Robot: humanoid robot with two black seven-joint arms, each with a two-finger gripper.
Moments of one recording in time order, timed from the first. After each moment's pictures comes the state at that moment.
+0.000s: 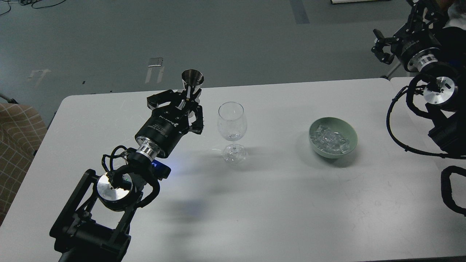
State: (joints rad) left arm -0.17 0.04 -1.27 -1.60 -0.02 0.08 0.11; right arm 0.94 -0.29 1.10 0.38 -0.31 0.34 0.14
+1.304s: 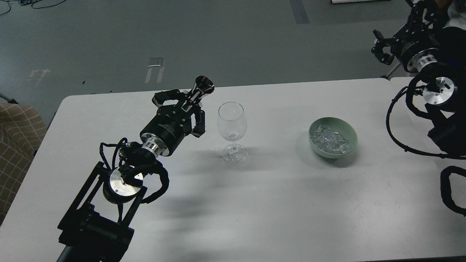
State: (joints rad) left arm -0.23 0.04 -1.24 -1.57 0.28 0.15 0.15; right arm 0.94 -0.29 1.10 0.38 -0.32 0.33 0.14
